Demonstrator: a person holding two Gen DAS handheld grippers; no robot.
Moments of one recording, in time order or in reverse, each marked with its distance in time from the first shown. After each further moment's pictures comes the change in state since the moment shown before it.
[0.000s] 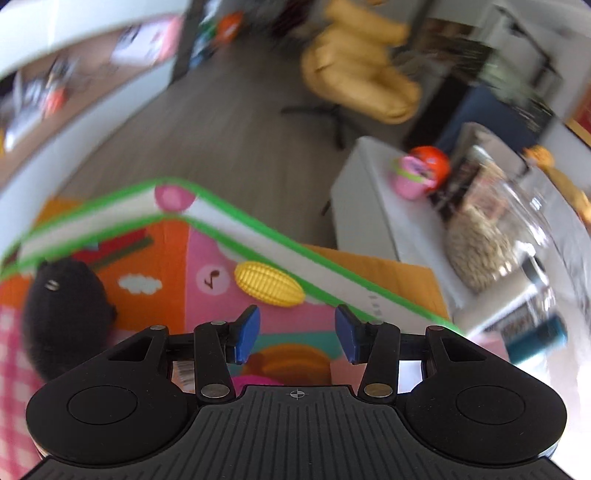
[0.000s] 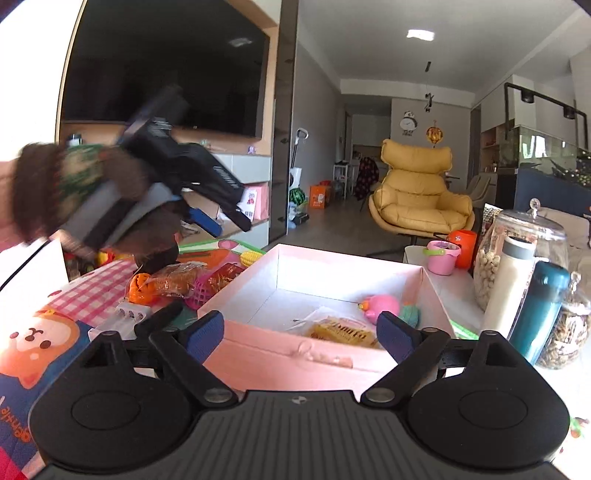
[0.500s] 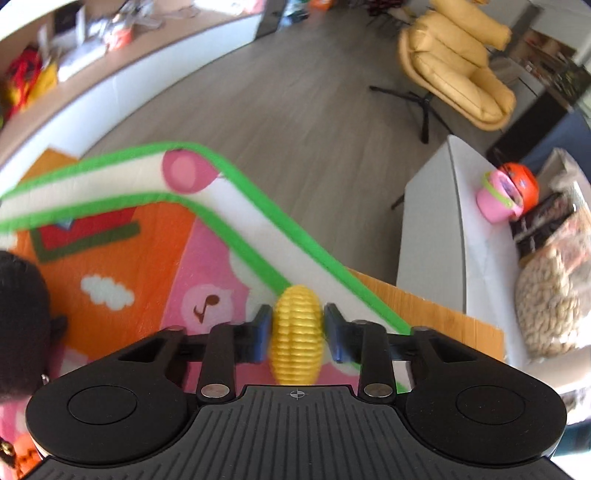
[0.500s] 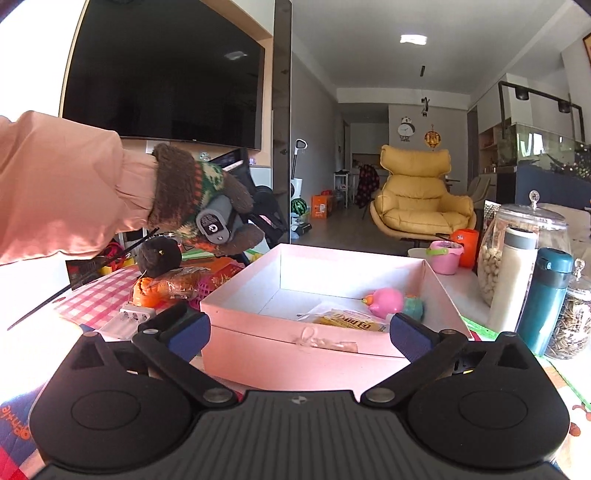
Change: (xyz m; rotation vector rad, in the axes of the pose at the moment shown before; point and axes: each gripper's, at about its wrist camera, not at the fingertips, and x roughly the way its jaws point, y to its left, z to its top) left arm 0.086 -0.006 0.022 -0.135 0.042 0.196; right arm -0.002 -0.007 -0.005 0.035 -0.020 0.022
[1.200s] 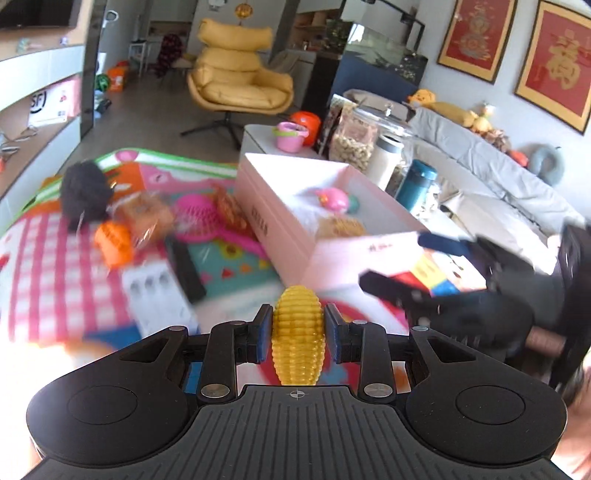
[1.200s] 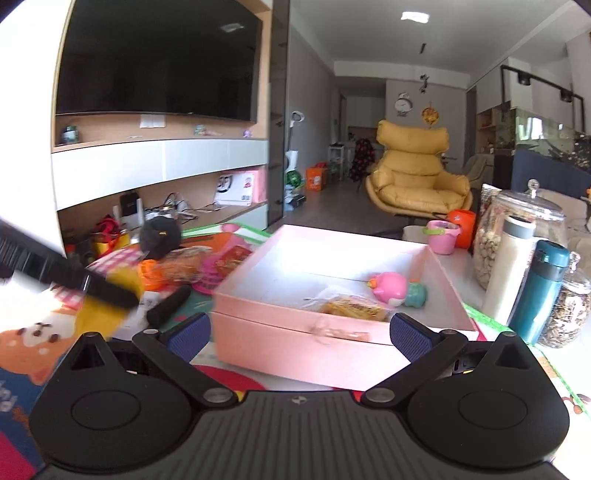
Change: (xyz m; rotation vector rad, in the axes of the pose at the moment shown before) left arm -0.236 0.107 -0.268 0.560 -0.177 -0.403; right arm -0.008 0.030 0.024 -0.039 0.129 0.021
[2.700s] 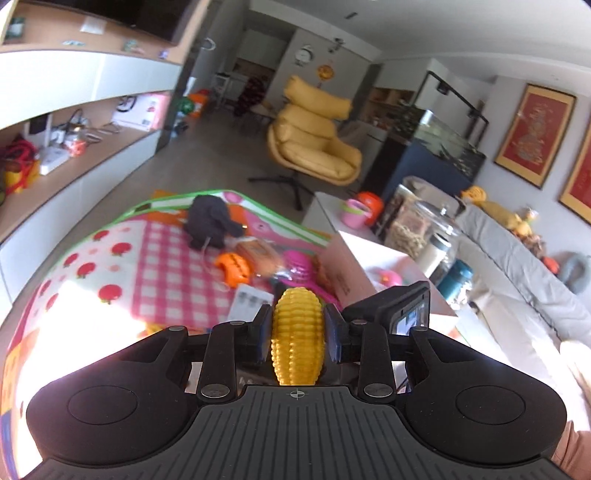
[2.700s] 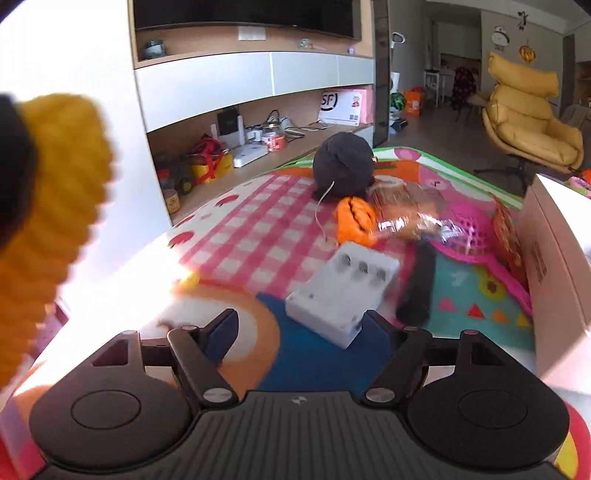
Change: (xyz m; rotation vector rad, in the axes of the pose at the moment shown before) left arm -0.105 0.068 -0.015 -0.272 -0.222 0.103; right arm 0.124 0.181 0.016 -0.063 0.269 0.205
